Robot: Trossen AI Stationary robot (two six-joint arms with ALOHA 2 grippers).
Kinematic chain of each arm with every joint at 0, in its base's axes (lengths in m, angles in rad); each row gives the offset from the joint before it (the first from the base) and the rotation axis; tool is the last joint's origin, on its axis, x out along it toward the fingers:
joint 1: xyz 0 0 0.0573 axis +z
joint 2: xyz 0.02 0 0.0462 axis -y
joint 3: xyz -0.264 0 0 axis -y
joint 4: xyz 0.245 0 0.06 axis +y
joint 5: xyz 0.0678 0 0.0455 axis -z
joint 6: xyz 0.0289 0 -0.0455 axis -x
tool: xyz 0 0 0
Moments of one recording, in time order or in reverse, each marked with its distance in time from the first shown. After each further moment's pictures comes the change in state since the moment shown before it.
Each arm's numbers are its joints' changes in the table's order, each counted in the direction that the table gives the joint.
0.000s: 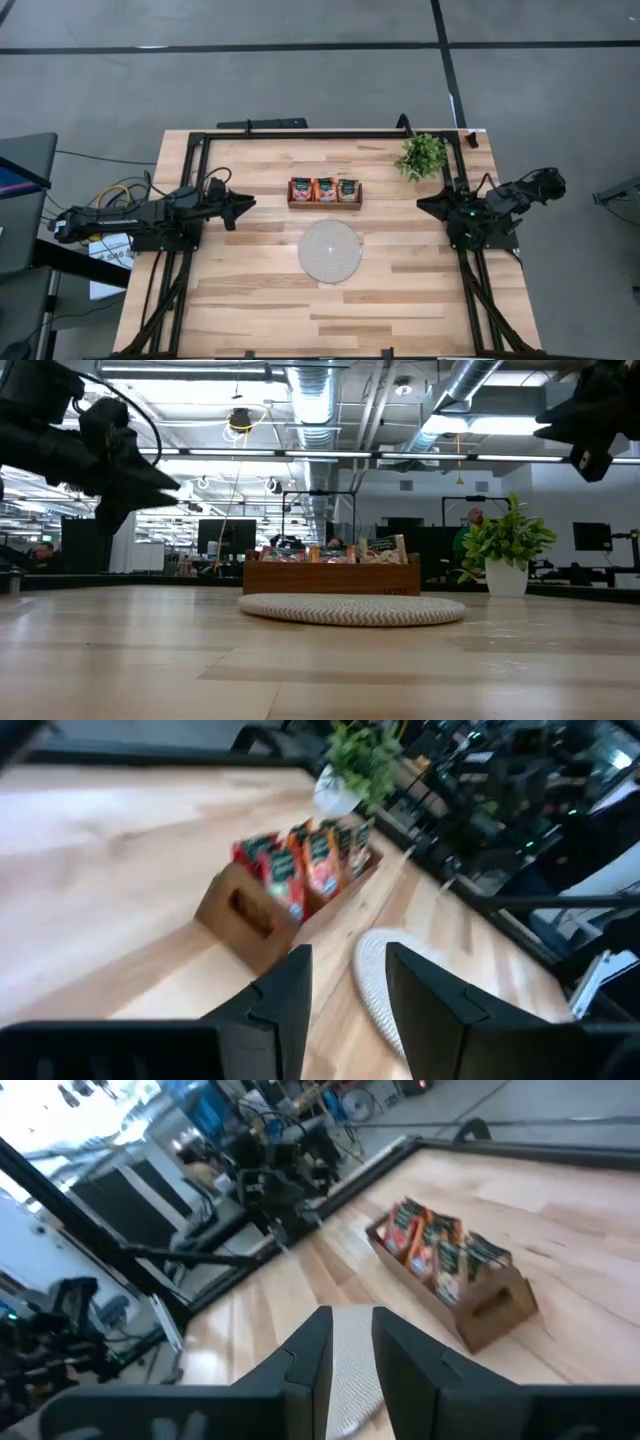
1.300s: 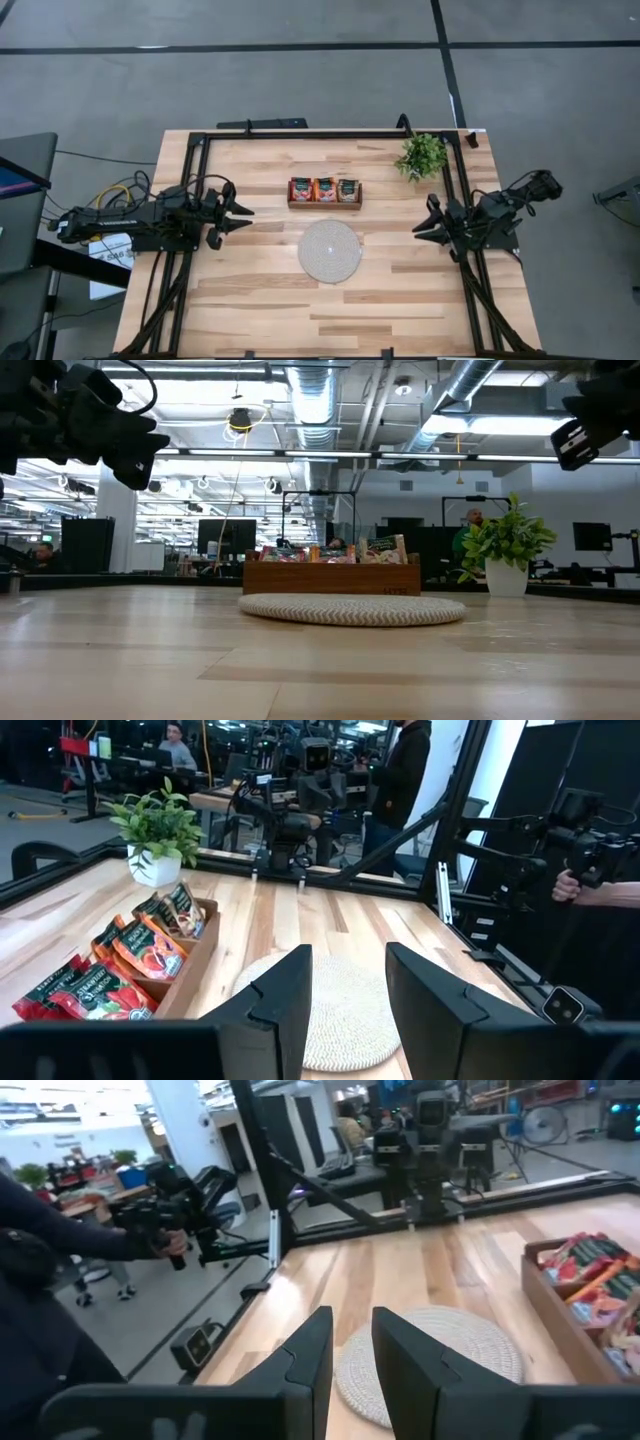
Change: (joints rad) left arm -0.018 0.053 -0.021 -0.178 0.389 -0.421; right arm 0.008 0.024 -0.172 -0.305 -0.388 0.440
